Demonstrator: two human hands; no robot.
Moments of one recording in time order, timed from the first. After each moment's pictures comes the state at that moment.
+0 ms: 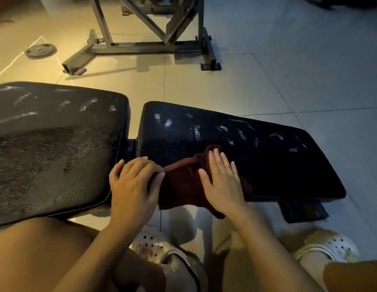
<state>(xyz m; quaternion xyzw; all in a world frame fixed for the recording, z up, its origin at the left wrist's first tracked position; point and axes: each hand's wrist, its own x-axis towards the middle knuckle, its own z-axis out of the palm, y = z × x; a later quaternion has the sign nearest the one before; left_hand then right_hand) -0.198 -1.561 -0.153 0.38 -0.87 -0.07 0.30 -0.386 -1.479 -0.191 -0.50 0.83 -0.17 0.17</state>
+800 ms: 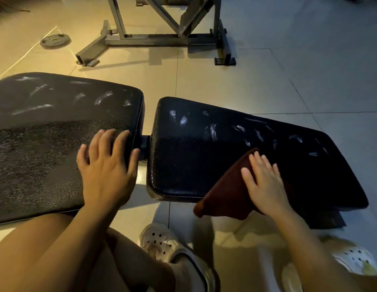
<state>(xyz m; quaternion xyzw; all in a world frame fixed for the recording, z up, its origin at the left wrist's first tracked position) -0.159 -1.620 -0.144 0.53 -0.83 0.01 0.20 -0.447 -1.457 -0.217 -0.47 0.86 -0.17 0.13</state>
